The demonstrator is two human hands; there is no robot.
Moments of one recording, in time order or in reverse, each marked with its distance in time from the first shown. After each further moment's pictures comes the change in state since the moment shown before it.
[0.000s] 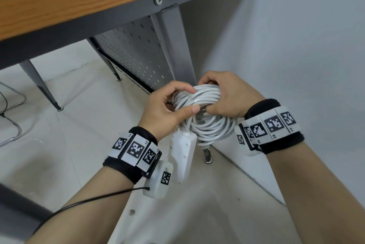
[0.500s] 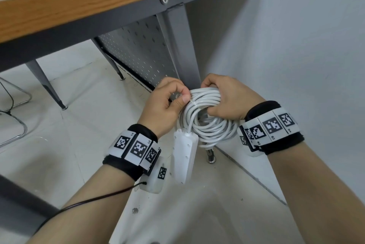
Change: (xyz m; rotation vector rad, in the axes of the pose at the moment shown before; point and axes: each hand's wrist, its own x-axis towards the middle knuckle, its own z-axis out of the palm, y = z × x) left_hand 0.005 0.000 -0.011 0.290 0.026 0.040; right_hand 0.005 0.002 0.011 -0.051 -0.056 0.045
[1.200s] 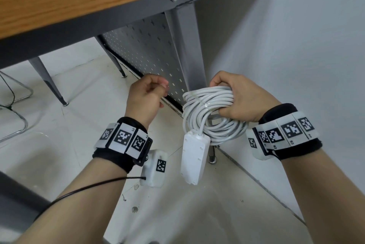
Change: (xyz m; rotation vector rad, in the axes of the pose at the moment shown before) left_hand 0.012 -0.023 -0.022 -0.258 0.302 -0.391; right_hand -0.008 0.003 -0.009 0.106 -0.008 -0.075
